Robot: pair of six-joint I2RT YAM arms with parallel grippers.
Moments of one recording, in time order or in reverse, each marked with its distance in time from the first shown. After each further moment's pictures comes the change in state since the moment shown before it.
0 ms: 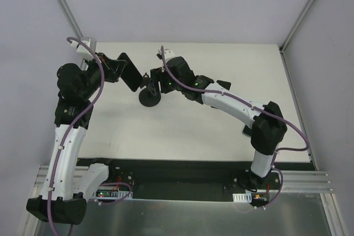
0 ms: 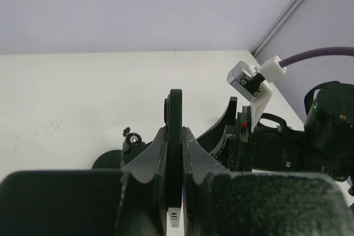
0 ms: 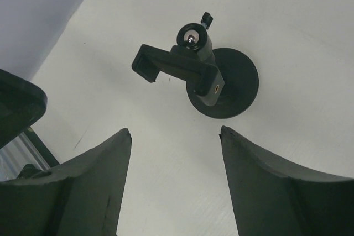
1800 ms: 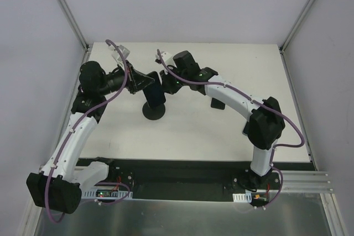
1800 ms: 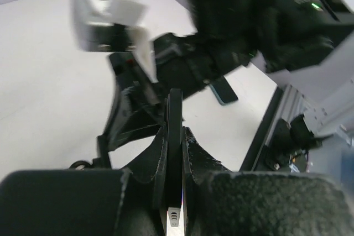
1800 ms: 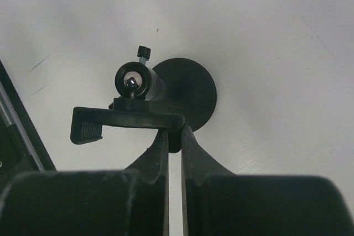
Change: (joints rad) left arm -0.090 0.152 -0.116 0.145 0.411 -0.012; right arm -0.084 0.081 0.076 -0.176 -0.262 -0.365
